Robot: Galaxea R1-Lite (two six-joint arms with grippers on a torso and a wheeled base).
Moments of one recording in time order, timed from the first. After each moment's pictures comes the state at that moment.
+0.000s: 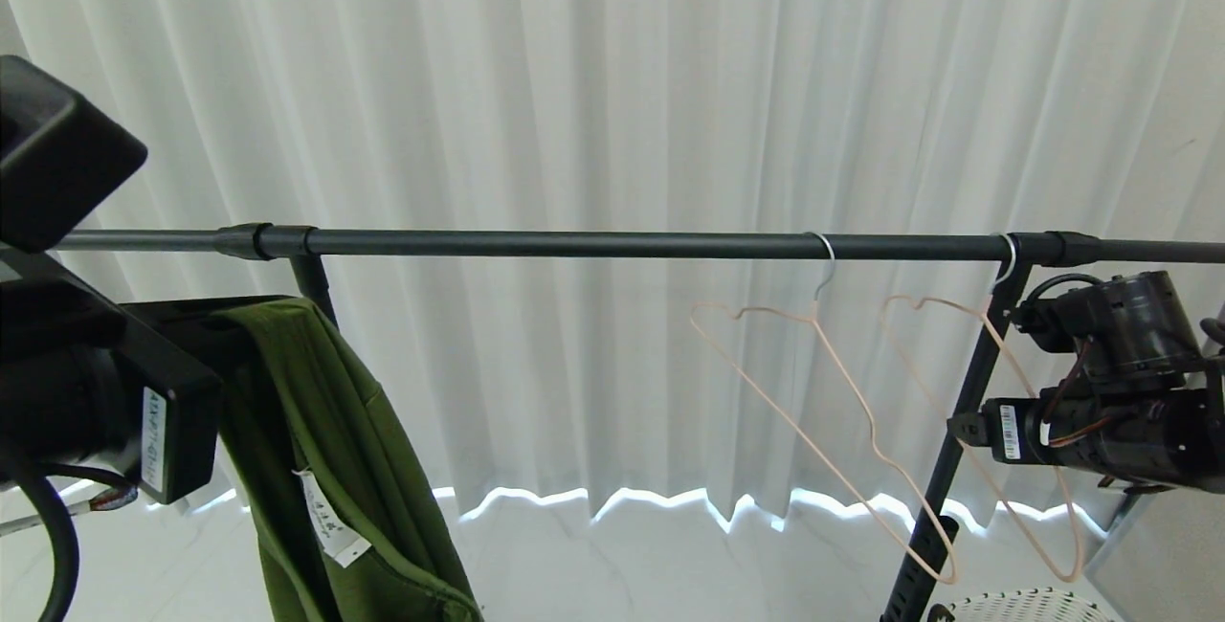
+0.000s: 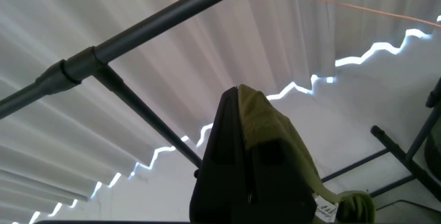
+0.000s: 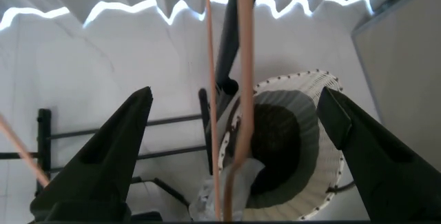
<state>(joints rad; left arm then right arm) -0.68 1.09 -0.96 0.22 0.37 0.25 0.32 1.58 -0.76 -0.05 -0.33 0.27</state>
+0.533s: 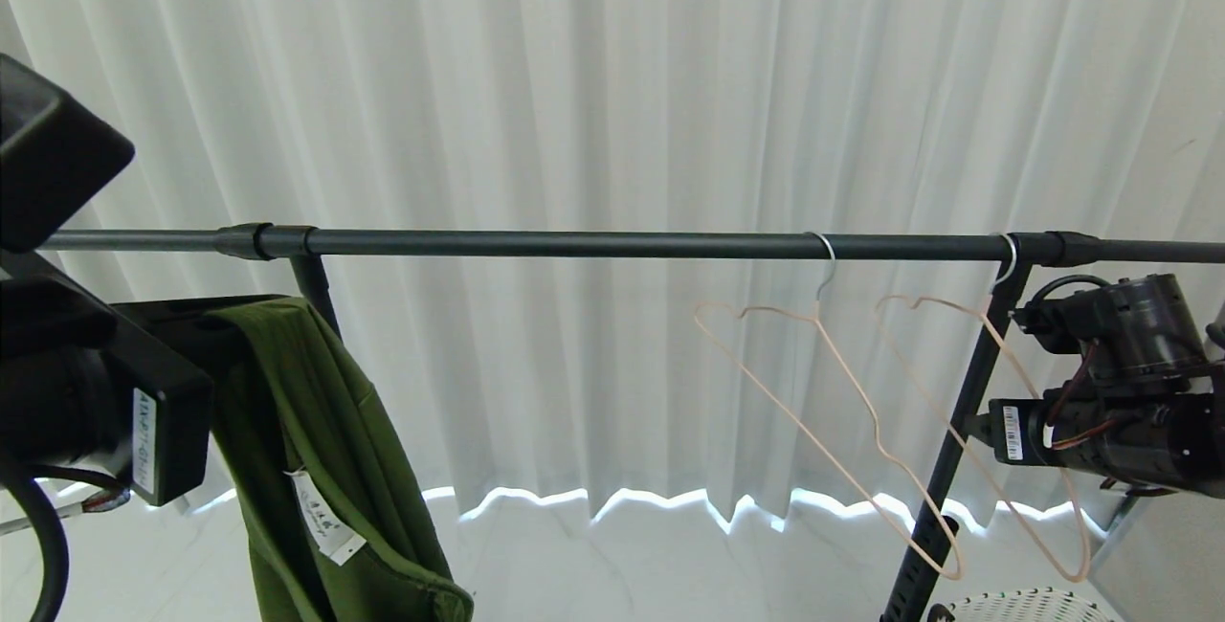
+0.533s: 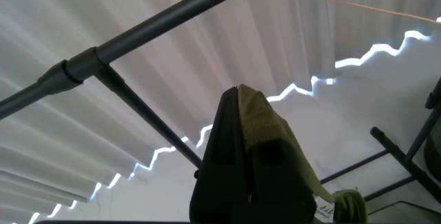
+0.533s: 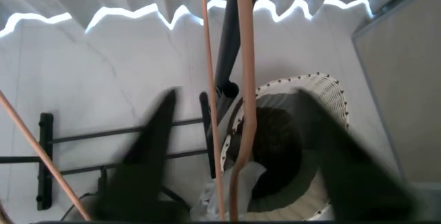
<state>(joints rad) -0.68 1.08 -0.96 0.22 0.37 0.25 0.31 1.57 -0.74 -0.07 -0.33 0.27</state>
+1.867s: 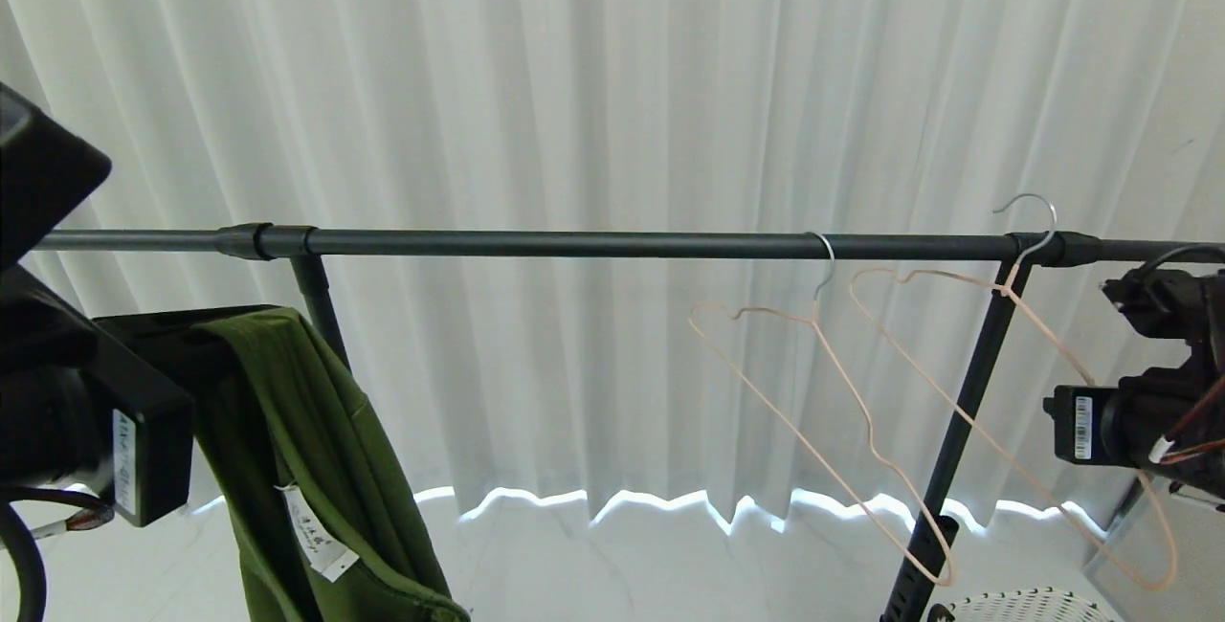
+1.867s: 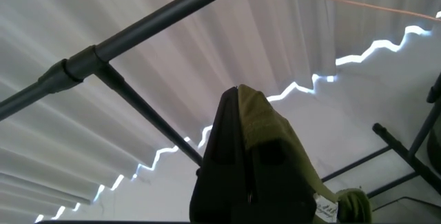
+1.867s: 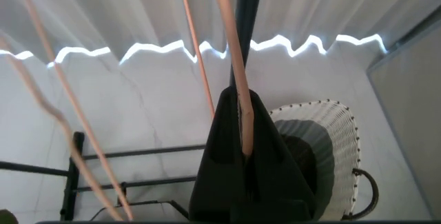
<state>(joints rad) -0.69 1.06 -0.93 0.22 0.37 0.26 0.36 1.32 -0.68 -0.06 -0.30 0.26</state>
